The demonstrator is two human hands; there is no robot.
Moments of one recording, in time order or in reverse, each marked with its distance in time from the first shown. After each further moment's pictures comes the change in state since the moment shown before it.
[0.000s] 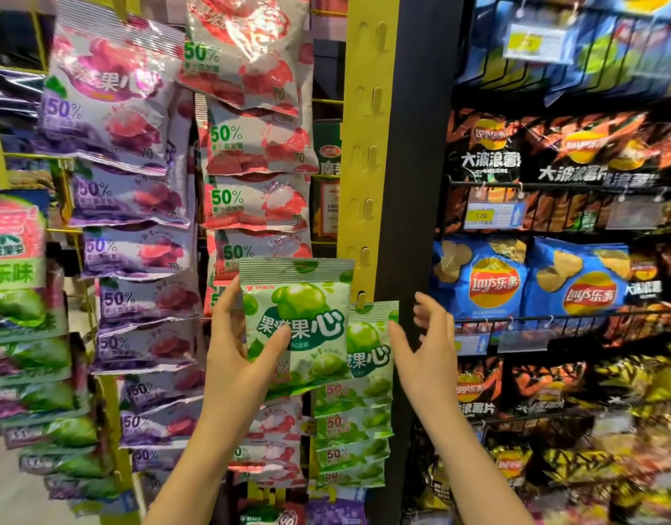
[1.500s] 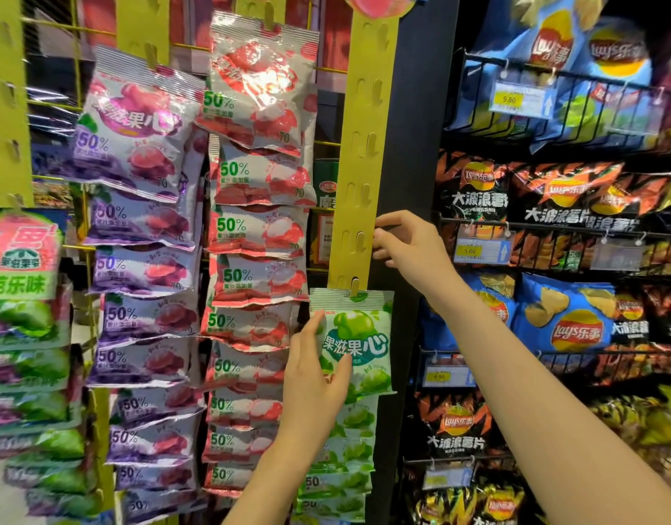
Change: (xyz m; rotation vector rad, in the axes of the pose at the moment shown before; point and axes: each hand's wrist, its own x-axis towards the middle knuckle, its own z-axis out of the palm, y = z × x) left_hand -0.007 -0.009 0.074 0.262 -0.143 0.058; right_hand 0.117 -0.099 -0.026 0.093 -0.279 -0.191
